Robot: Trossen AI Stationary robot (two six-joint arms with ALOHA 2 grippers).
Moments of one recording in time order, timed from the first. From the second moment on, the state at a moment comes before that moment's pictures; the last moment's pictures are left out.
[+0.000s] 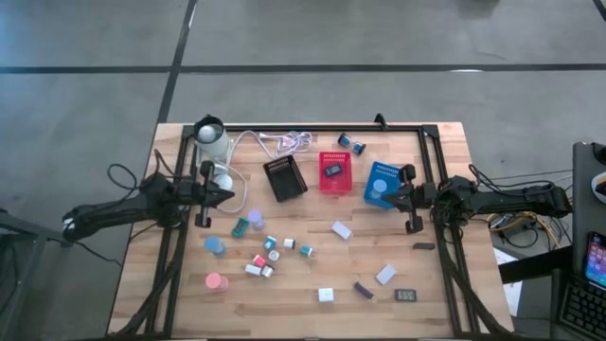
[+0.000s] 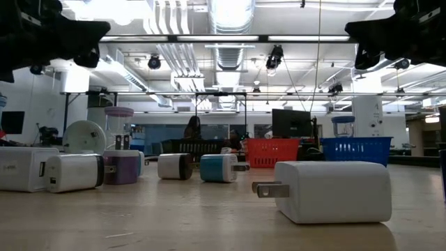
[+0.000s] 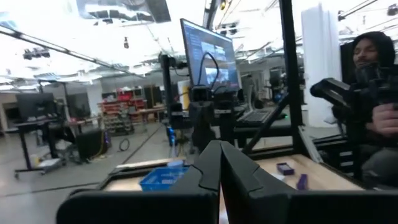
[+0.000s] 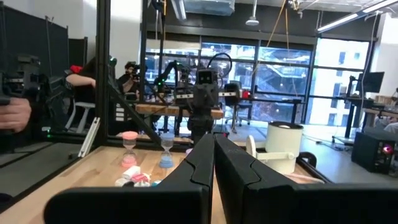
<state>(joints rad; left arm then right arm) 0.23 0.14 0.01 0.36 0.29 0.06 -0.03 0.35 0.01 0.56 -0.08 -0.04</state>
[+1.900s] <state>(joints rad) 0.24 0.15 0.01 0.34 0.26 0.03 -0.03 1.11 0.87 -0.27 -0.02 0.21</state>
